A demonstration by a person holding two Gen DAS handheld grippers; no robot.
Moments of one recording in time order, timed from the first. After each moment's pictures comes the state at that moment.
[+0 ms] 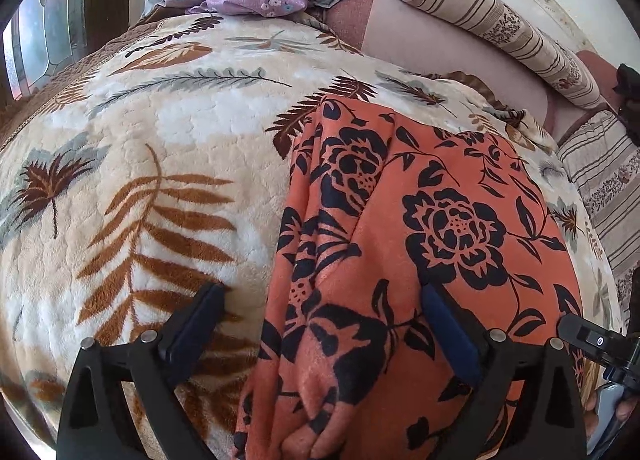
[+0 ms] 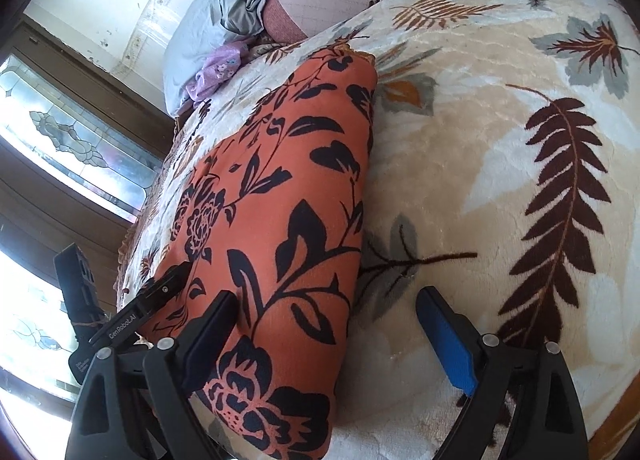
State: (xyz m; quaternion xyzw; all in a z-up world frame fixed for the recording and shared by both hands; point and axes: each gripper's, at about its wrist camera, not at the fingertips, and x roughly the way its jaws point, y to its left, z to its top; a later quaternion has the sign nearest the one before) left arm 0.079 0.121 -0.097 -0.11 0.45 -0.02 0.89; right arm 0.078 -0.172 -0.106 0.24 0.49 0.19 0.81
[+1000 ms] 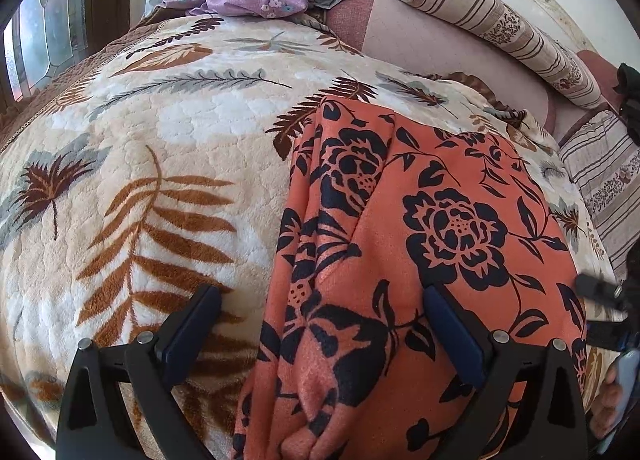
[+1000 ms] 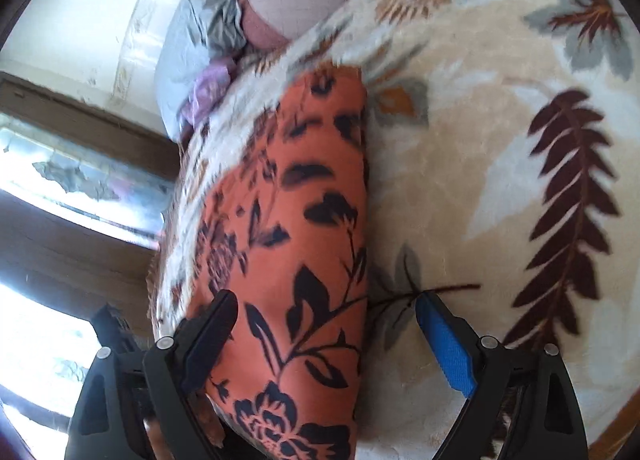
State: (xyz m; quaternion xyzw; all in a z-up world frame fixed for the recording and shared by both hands) left arm 0.081 0.120 -0.097 -0.10 0.44 -0.01 0.89; right arm 0.105 -0.185 -0.107 0.30 0.53 0.20 0.77
